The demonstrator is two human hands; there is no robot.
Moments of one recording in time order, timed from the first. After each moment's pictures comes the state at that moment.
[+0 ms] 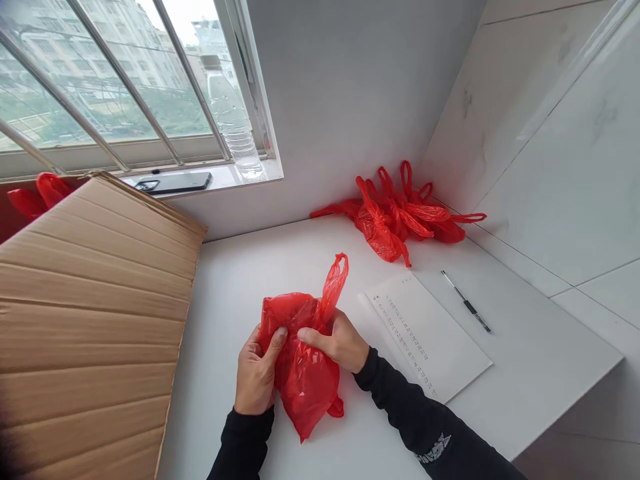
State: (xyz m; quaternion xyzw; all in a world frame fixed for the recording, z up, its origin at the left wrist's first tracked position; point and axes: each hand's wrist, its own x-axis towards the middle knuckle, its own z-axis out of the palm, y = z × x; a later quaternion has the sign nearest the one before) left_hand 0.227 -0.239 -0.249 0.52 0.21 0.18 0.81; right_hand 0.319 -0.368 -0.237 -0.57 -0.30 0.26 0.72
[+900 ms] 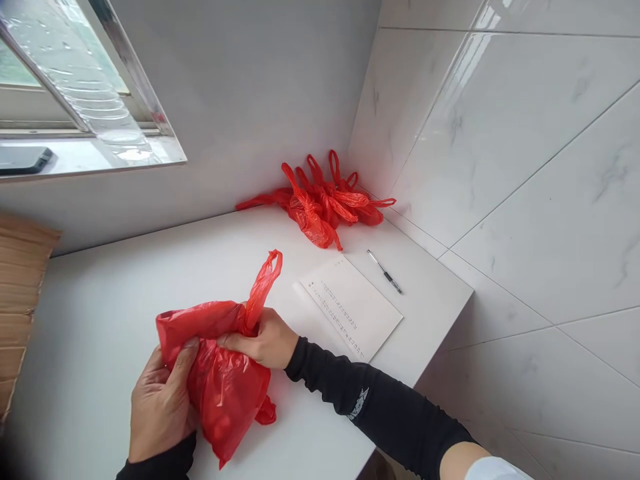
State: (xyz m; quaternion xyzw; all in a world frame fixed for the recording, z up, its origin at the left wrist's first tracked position) left_hand 0.242 -0.236 -0.247 0.55 0.28 0.19 0.77; right_hand 0.329 -0.368 -0.241 -0.57 -0.30 0.22 0.73
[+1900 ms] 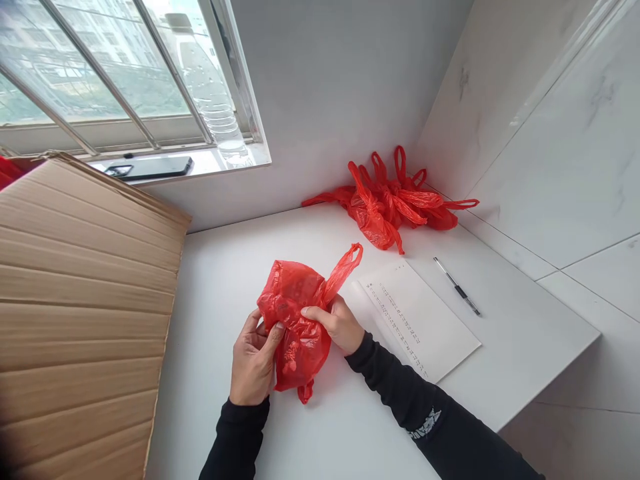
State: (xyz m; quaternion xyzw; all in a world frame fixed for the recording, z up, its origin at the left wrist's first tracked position) left_hand 0.231 -0.249 -0.234 0.52 0.22 0.17 0.81; right_hand 0.321 -0.368 -0.245 -0.53 -0.17 0.26 0.79
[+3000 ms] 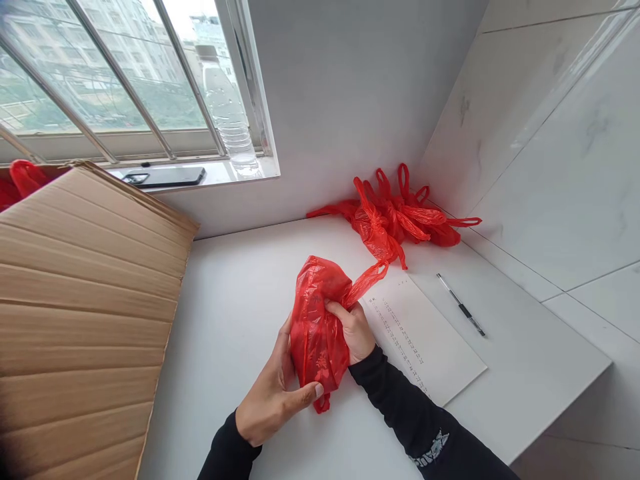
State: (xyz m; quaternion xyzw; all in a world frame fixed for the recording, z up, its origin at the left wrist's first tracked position) left_hand 0.220 -0.252 -0.240 0.62 -0.02 0.01 0.79; right_hand 0.330 -0.366 -0.251 -0.40 -0.04 0.21 0.89
